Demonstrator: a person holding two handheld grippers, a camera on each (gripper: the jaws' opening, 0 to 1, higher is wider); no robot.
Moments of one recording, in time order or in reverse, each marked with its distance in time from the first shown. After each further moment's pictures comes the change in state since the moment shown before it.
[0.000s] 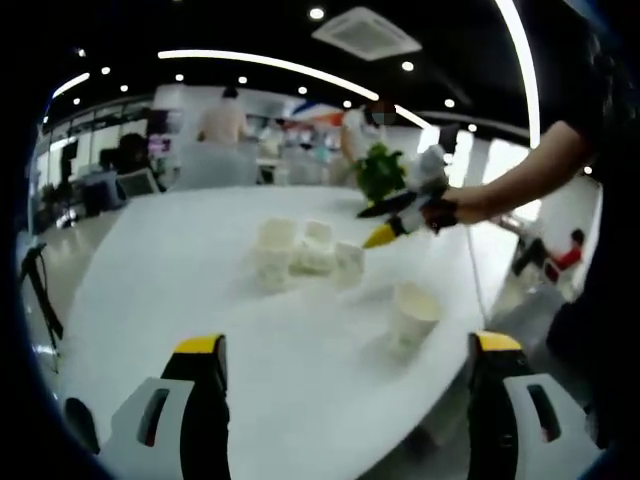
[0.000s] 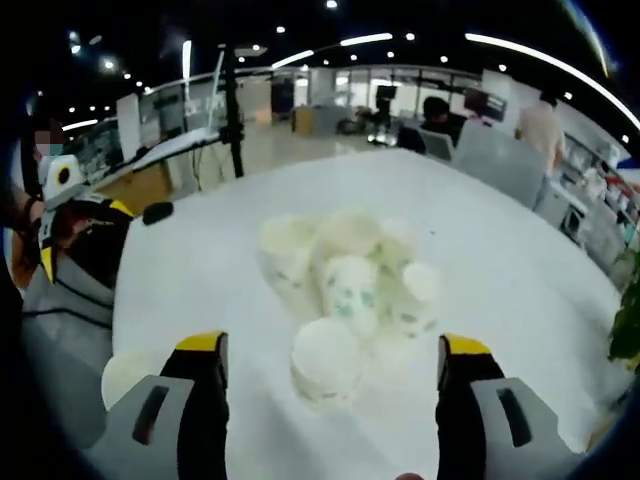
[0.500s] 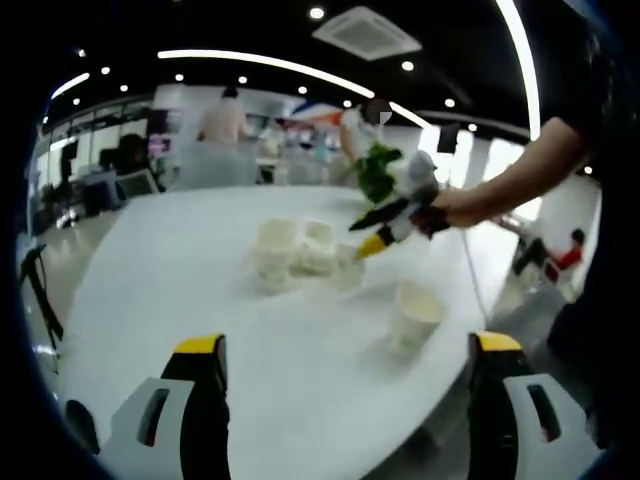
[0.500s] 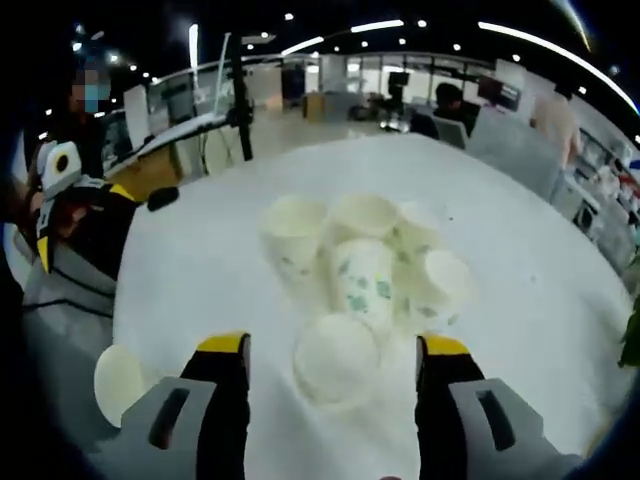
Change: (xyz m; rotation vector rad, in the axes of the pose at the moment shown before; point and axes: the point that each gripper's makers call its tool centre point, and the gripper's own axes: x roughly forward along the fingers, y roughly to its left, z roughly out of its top) left arm 0.003 0.002 0.001 0.000 0.003 0.000; right arm 0.022 0.007 -0.013 -0.012 0.069 0.061
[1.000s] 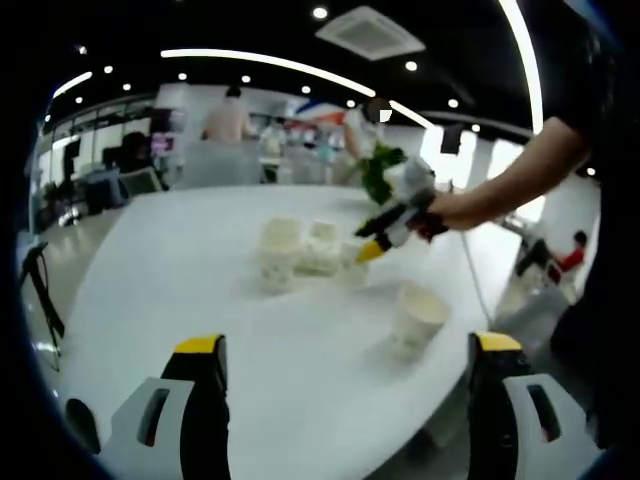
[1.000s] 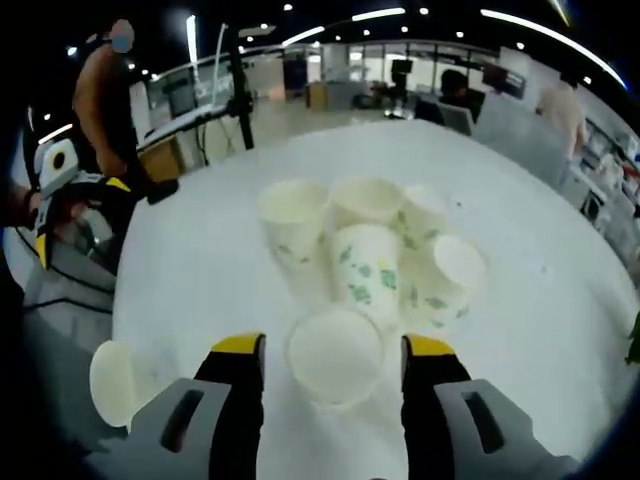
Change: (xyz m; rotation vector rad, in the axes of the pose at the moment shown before) left arm 0.000 0.004 0.000 -0.008 0.001 0.013; right arm 0.010 -0.003 -0.009 0.020 0.042 0.022
